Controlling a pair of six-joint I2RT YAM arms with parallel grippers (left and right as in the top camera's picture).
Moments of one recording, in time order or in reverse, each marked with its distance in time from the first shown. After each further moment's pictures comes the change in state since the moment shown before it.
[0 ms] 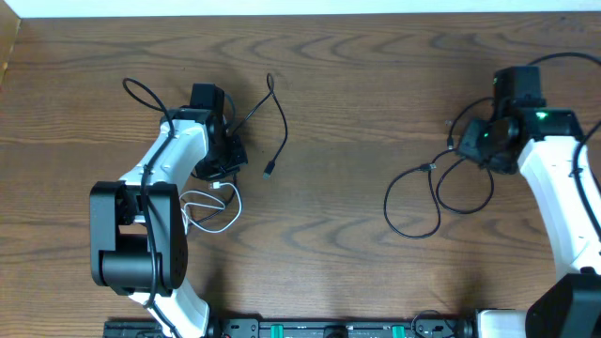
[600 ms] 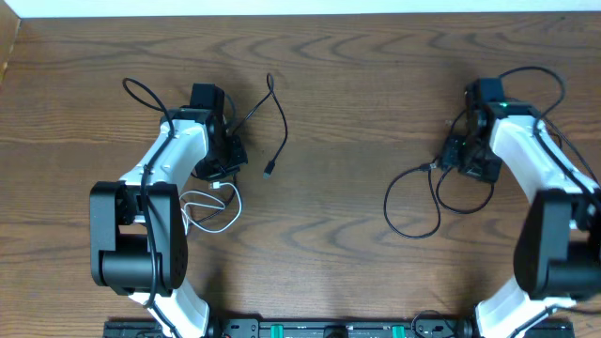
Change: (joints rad) left arm 0.000 0.000 0.000 -0.001 0.000 0.000; right arm 0.004 0.314 -0.029 0.079 0.053 -0.052
